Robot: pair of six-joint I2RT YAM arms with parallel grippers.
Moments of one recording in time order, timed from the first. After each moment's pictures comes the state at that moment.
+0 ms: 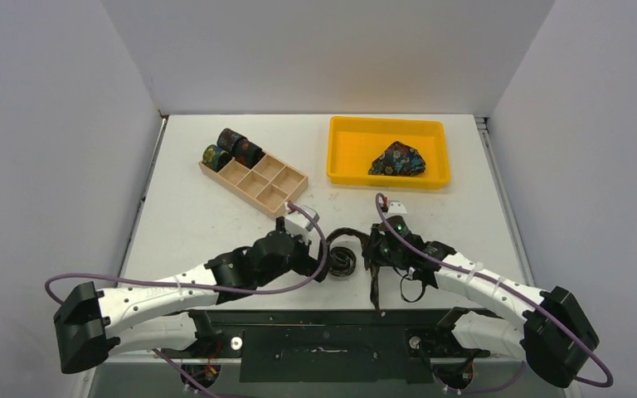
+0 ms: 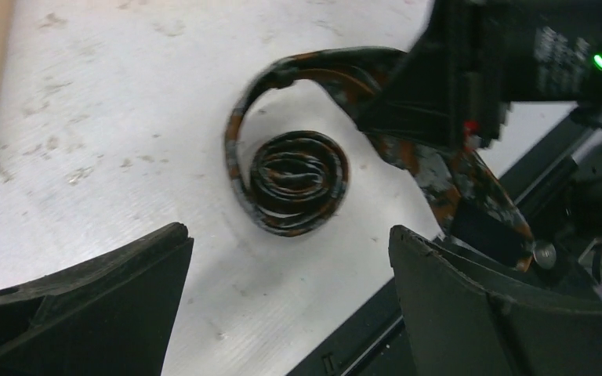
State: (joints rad) left arm -1.06 1.05 0.67 -0.10 -0.27 -0.48; right arm 0.72 1.11 0.55 -0.26 0.13 0.62
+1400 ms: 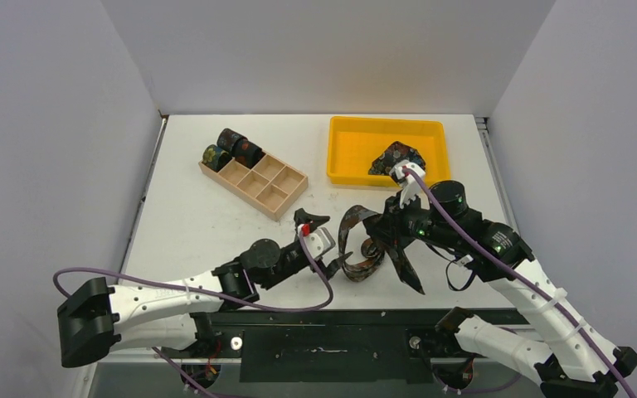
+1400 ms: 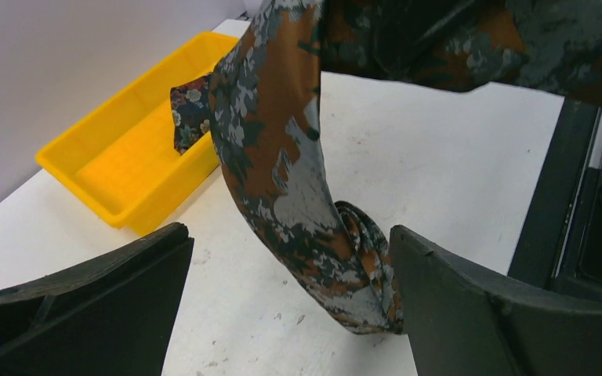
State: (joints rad) left arm -1.17 1.06 0.55 0.48 -0.18 0.18; right arm 0.68 0.89 1.13 -0.77 -0.25 0.25
